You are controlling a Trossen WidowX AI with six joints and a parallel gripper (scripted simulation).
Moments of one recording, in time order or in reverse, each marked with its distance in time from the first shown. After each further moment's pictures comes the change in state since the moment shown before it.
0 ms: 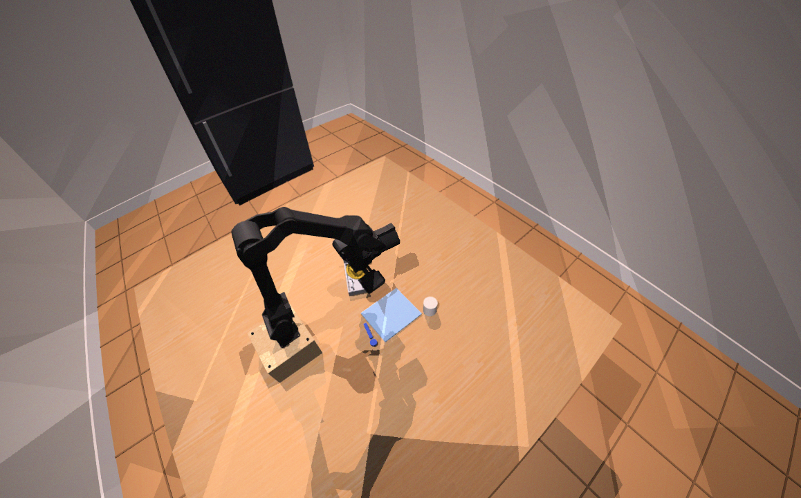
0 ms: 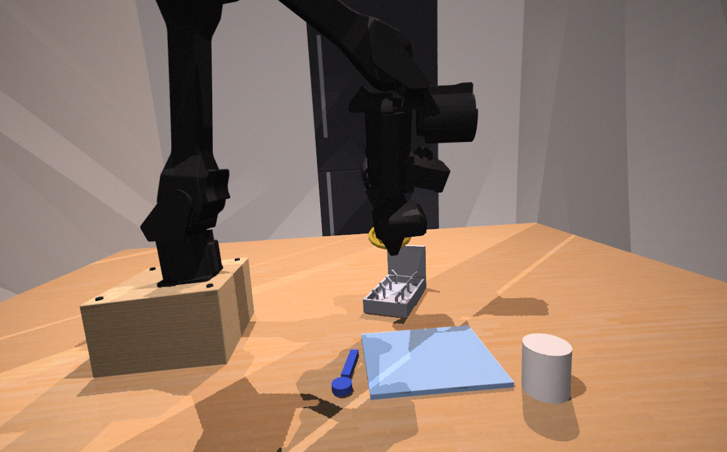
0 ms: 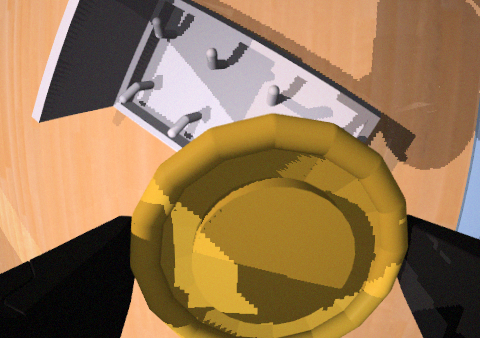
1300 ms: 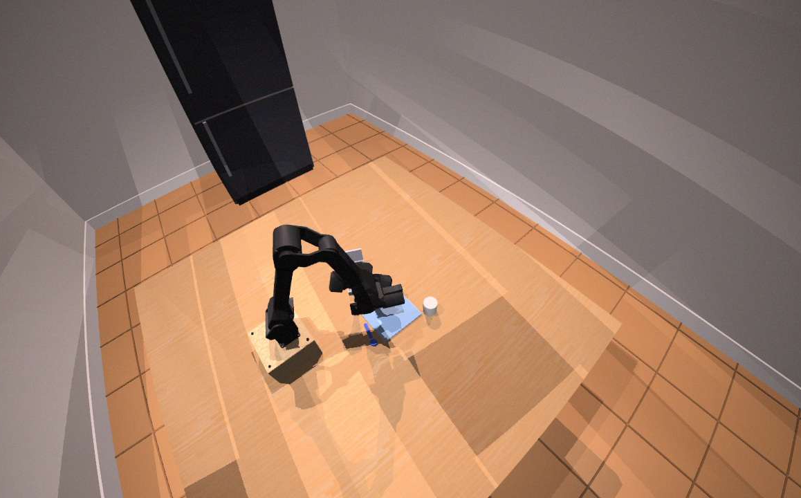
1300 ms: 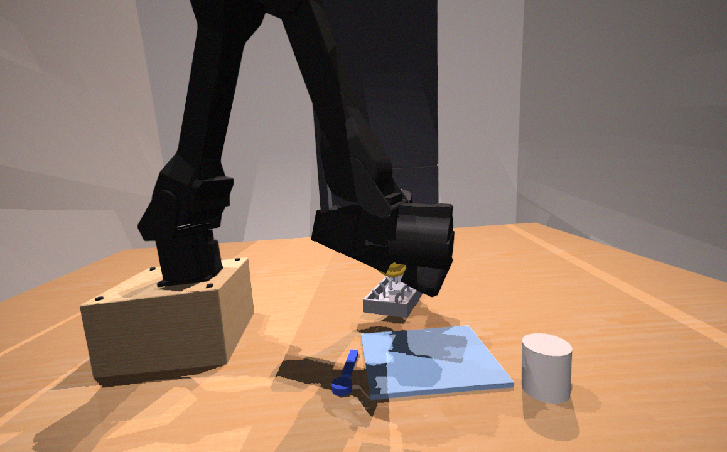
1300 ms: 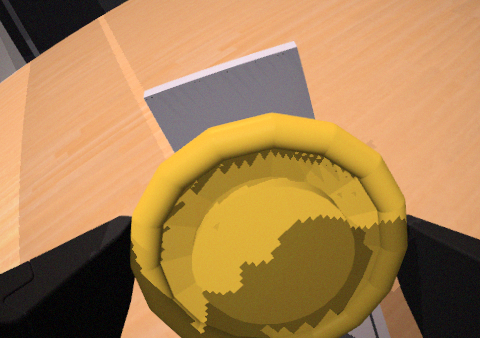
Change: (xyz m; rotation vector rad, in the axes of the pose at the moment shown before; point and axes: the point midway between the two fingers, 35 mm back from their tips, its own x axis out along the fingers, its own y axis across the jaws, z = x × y) arm 0.047 -0.018 -0.005 -0.820 -0.615 0.469
